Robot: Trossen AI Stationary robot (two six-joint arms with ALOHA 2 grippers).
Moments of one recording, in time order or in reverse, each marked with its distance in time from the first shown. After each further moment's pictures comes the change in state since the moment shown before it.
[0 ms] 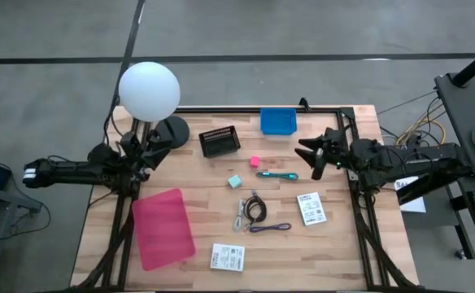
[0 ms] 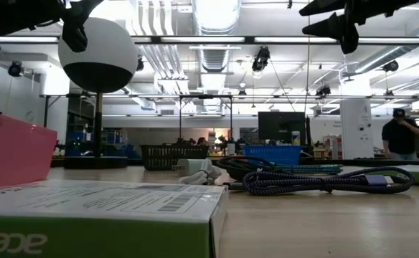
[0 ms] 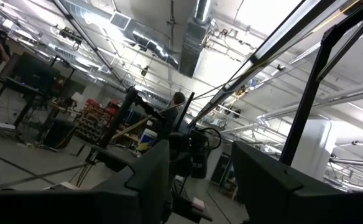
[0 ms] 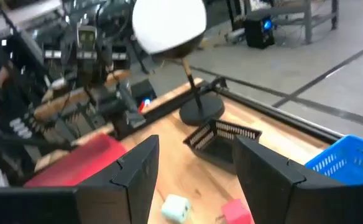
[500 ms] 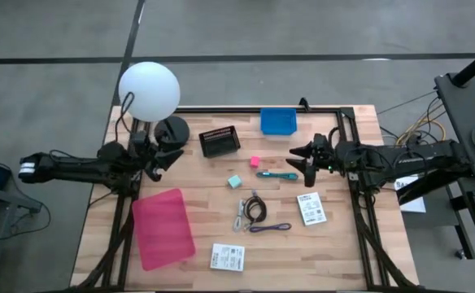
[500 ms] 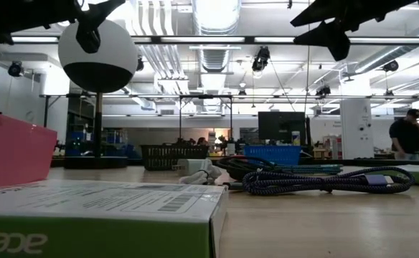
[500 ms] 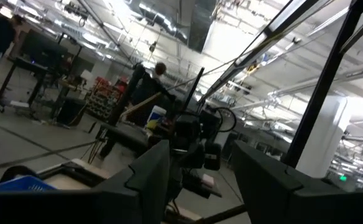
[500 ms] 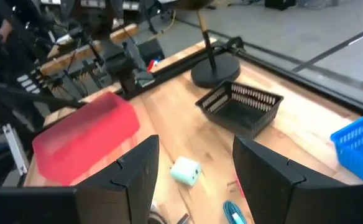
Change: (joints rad) left arm 0.000 0.175 0.082 0.000 0.013 0.005; right arm 0.000 0.131 0.040 -0.057 -0.114 0.029
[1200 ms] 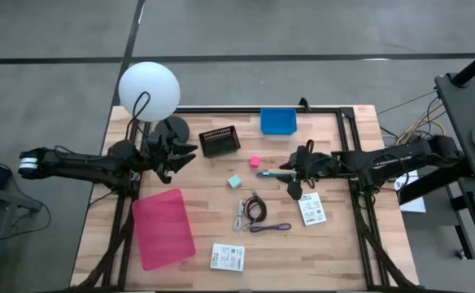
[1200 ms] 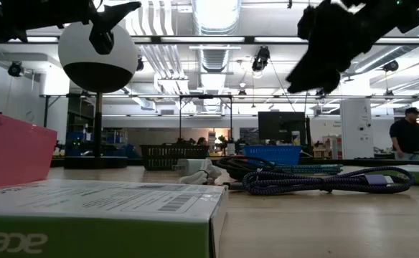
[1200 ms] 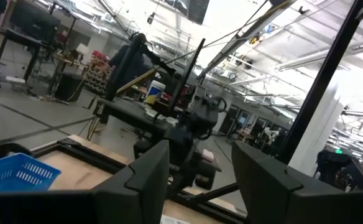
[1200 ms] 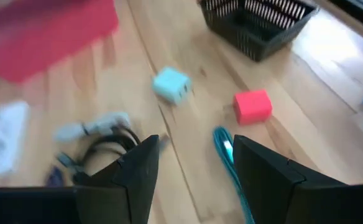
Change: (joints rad) left arm 0.001 0.105 0.066 -0.001 0.045 -0.007; right arm 0.000 0.290 -0.002 -0.058 -0.103 -0.091
